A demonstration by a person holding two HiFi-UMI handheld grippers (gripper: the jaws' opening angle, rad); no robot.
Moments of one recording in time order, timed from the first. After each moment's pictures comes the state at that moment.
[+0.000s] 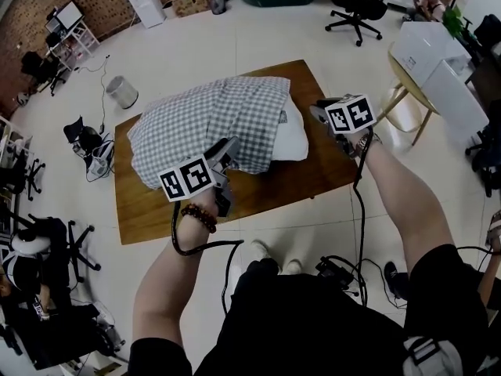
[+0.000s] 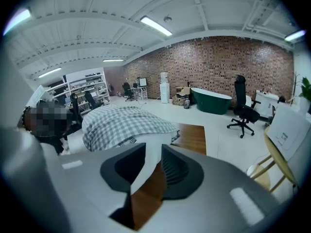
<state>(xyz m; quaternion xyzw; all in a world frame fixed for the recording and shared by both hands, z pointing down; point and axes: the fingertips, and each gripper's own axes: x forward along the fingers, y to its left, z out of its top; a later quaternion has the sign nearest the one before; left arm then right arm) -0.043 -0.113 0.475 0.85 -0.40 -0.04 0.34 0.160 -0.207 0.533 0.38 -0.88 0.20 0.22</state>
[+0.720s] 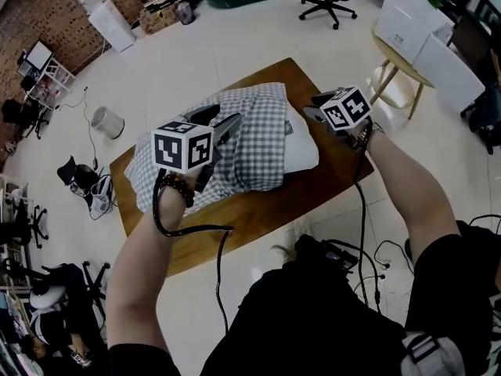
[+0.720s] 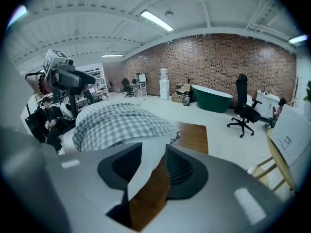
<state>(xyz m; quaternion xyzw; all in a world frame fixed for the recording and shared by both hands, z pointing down) 0.000 -0.228 0.402 0.91 -0.30 0.23 0.15 0.166 -0.263 0.544 0.37 -0.87 0.22 0.24</state>
